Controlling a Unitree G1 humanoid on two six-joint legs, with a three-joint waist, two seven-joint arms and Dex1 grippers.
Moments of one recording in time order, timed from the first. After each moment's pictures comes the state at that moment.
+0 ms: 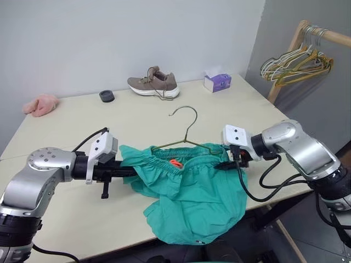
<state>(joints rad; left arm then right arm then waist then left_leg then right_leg) -0.19 0.96 0.09 -0.20 -0.53 0.48 -1.33 -0.72 -0.81 0.46 -0.19 0.19 0.64 1.21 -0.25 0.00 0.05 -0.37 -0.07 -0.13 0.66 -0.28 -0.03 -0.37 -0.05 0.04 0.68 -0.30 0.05</state>
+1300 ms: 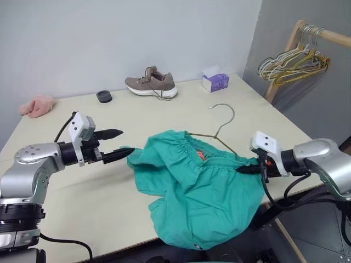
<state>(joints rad) -0.29 0.87 0.20 0.03 -0.53 0.46 -1.16 -0.36 -0.93 0.11 -0.35 0.35 0.93 1.10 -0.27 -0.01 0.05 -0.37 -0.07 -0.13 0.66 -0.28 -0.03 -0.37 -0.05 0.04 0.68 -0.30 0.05</state>
